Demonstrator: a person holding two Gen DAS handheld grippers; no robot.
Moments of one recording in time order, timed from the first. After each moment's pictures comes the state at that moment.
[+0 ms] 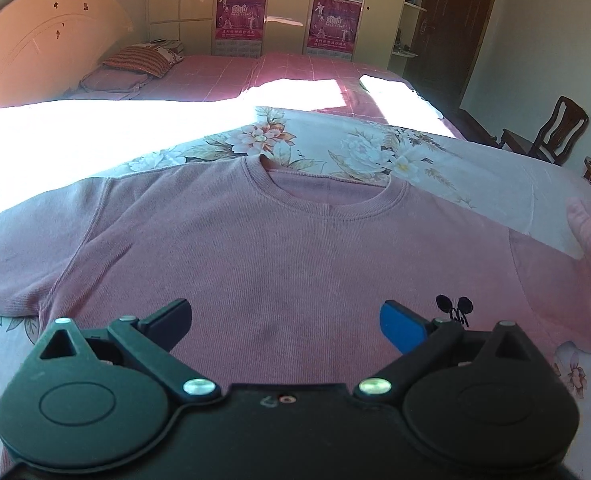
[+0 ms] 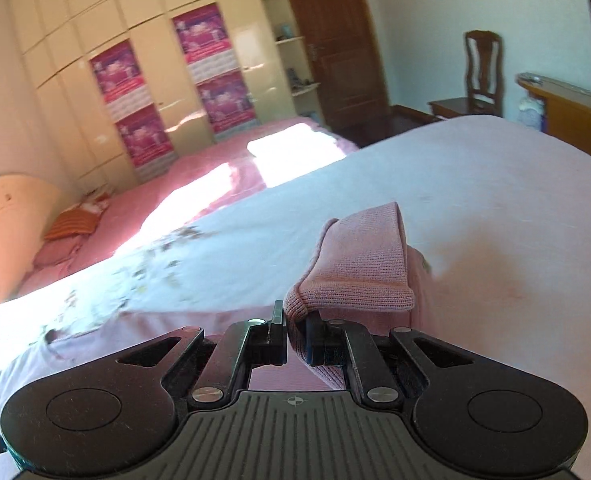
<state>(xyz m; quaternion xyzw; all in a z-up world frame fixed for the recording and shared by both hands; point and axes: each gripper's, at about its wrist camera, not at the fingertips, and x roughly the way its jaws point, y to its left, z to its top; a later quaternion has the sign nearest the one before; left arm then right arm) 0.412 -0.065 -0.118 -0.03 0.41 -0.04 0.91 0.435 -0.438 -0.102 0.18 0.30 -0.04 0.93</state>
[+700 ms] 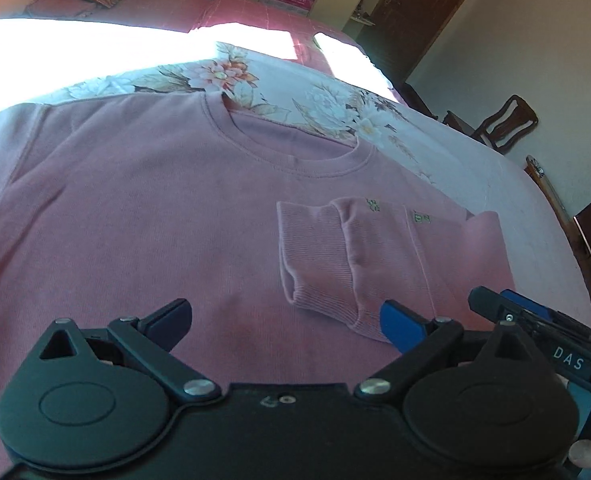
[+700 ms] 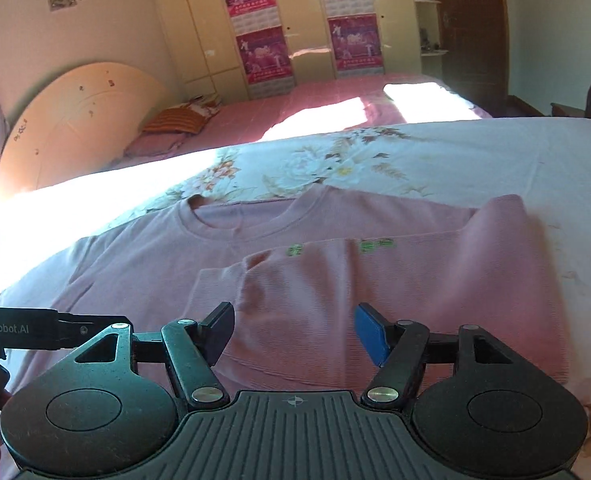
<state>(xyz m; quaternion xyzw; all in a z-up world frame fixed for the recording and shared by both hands) 0.451 -0.044 -0.169 -0.12 0.49 -0.15 0.85 0.418 -0.295 -0.138 0.10 0.37 0.03 0.92</state>
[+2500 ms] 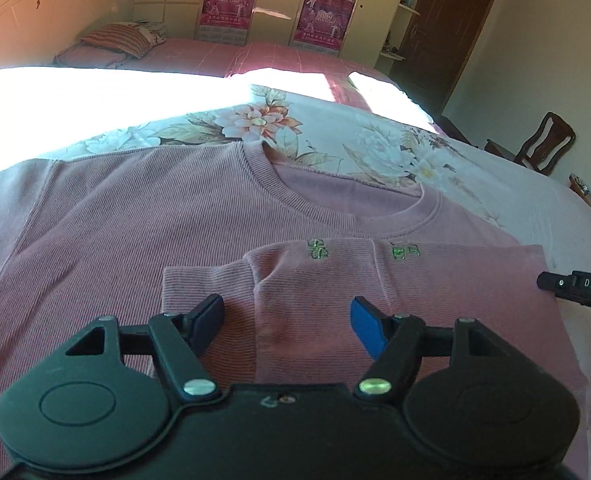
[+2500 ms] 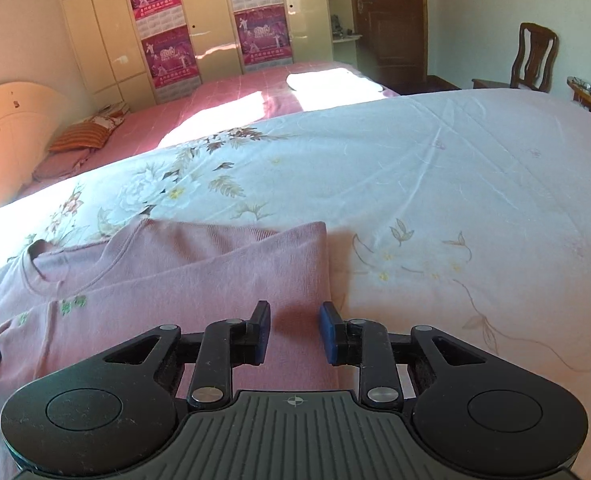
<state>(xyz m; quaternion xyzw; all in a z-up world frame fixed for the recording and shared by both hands) 0.489 -0.045 -0.195 -0.07 0.42 -0.08 0.90 0.517 -0.389 -0.172 0.12 0.39 -0.07 0.91</state>
